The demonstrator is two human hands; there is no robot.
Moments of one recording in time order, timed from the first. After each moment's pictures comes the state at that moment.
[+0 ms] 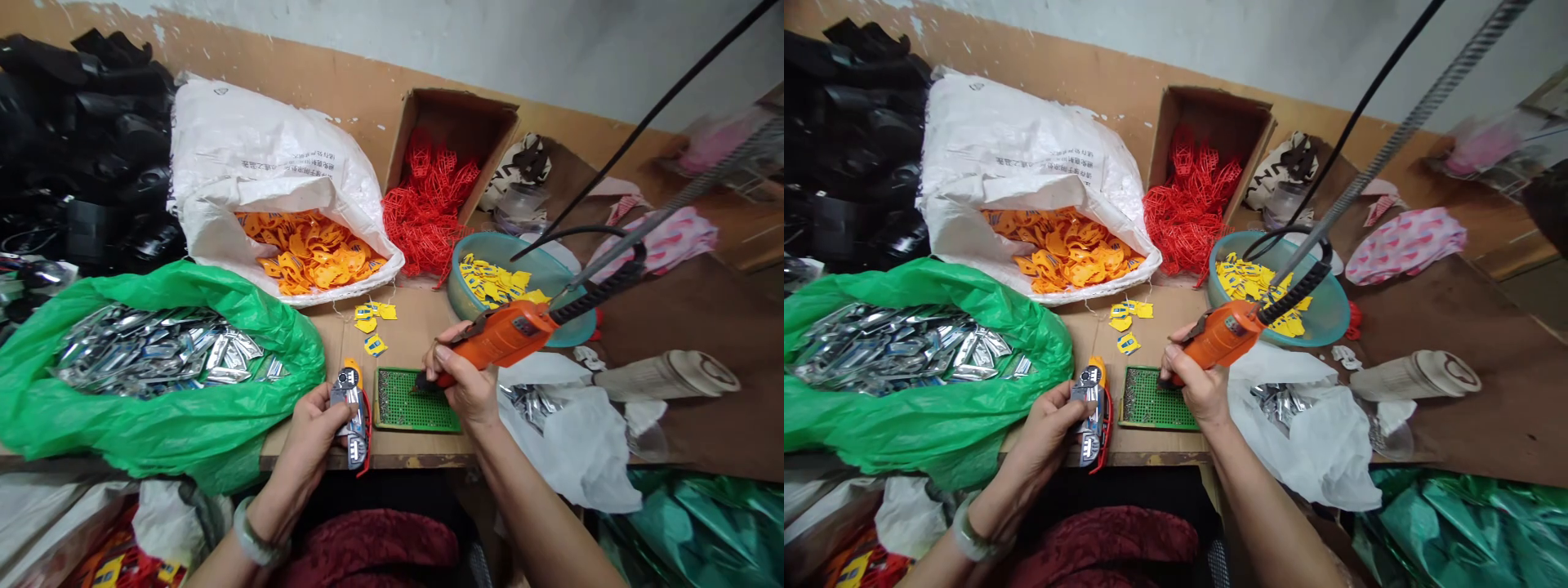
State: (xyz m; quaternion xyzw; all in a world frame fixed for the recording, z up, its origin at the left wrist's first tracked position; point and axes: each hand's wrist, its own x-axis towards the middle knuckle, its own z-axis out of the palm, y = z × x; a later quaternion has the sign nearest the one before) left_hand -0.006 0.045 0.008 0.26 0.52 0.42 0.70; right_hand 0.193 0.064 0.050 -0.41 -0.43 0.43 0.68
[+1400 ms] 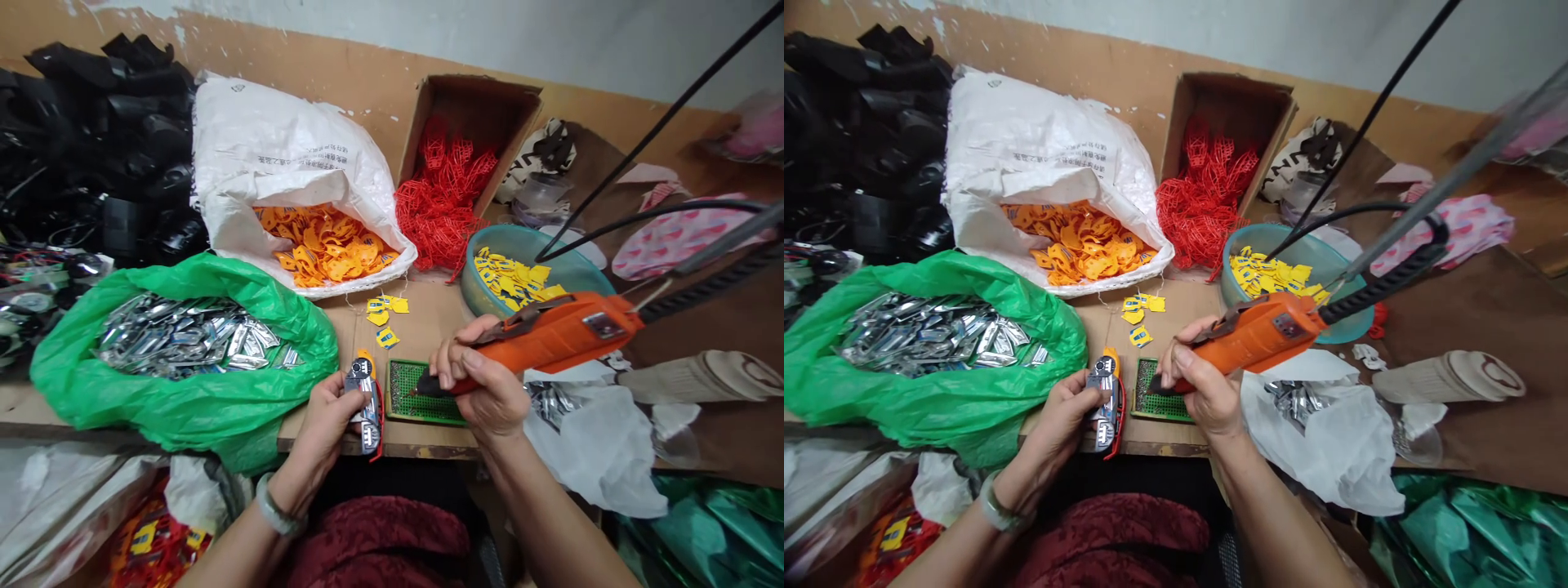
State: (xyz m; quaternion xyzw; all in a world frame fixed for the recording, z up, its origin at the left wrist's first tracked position) left_hand -0.003 0.046 0.013 0.26 0.52 0.42 0.70; right_hand 0.168 0.051 0.087 -0.34 -0.43 0.48 0.69
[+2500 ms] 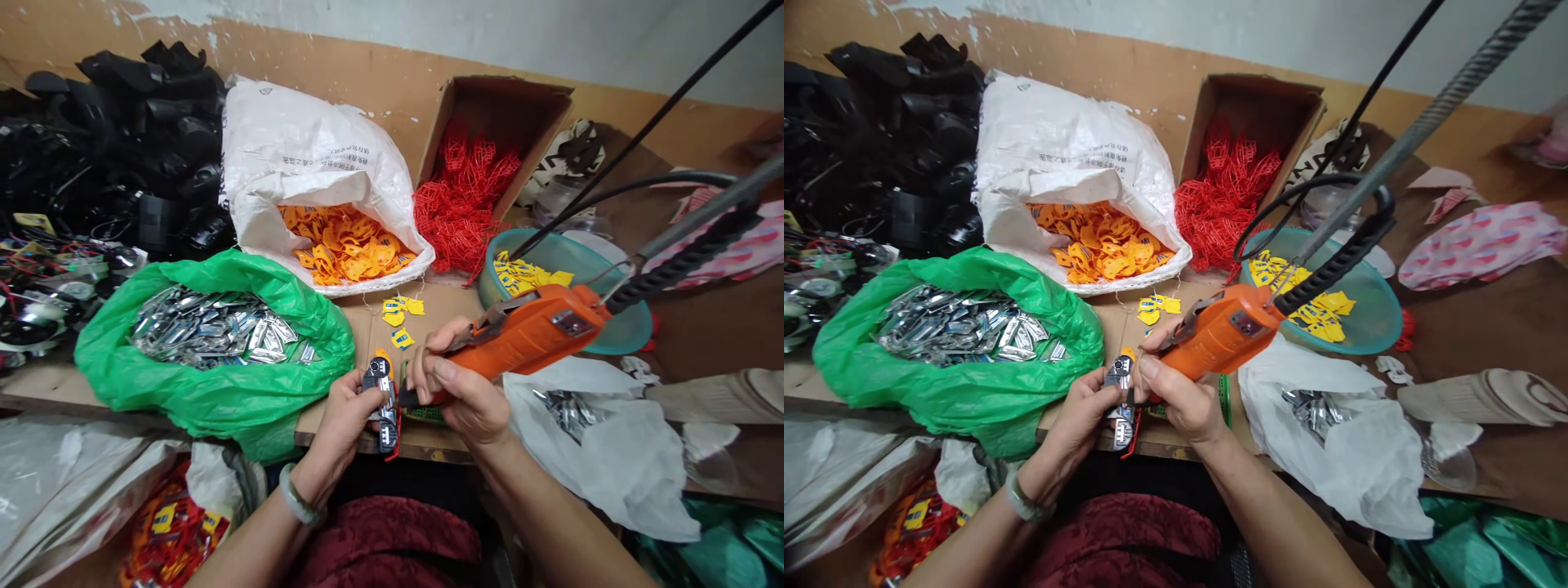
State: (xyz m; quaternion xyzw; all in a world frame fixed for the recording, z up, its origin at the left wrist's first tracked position) left_hand -0.003 0.046 0.010 0.29 0.50 0.44 0.69; right_hand 0.132 0.054 0.084 -0.25 -0.45 0.56 0.64
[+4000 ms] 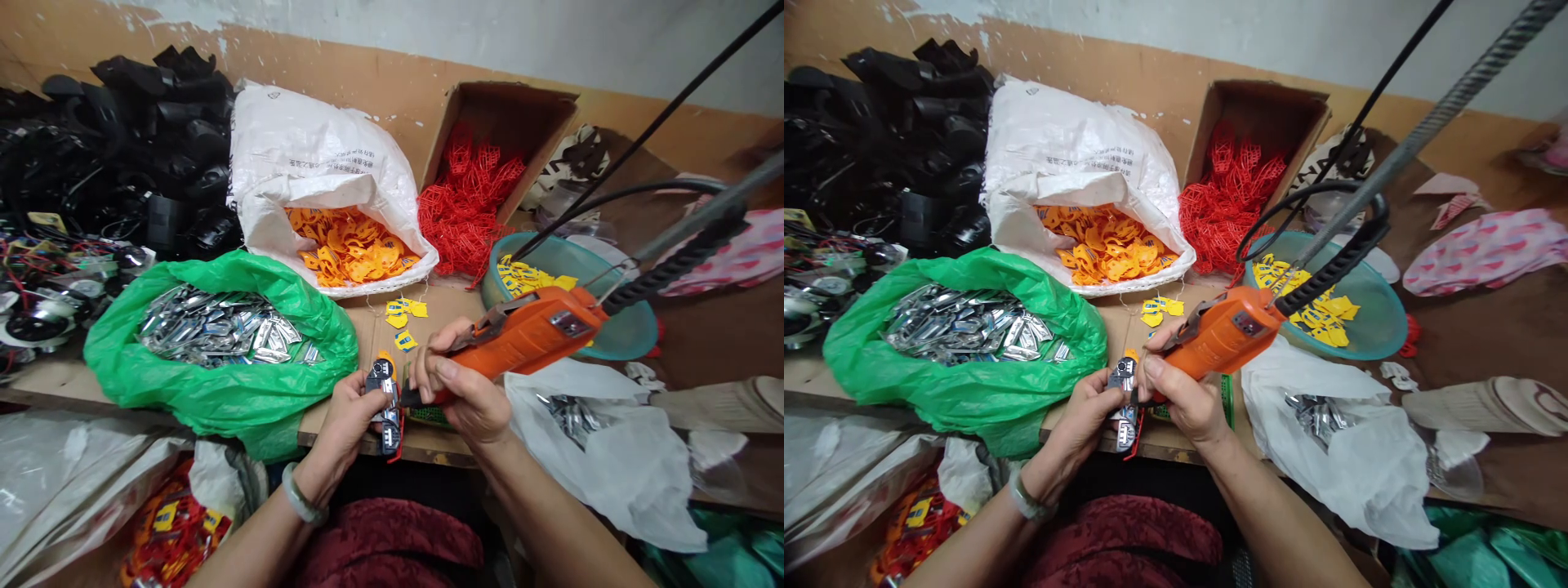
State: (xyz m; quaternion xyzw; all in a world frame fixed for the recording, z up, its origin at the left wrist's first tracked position) left_hand -0.004 0.047 0.009 0.29 0.50 0.43 0.69; right_hand 0.130 0.055 0.083 -0.28 -0.44 0.57 0.64
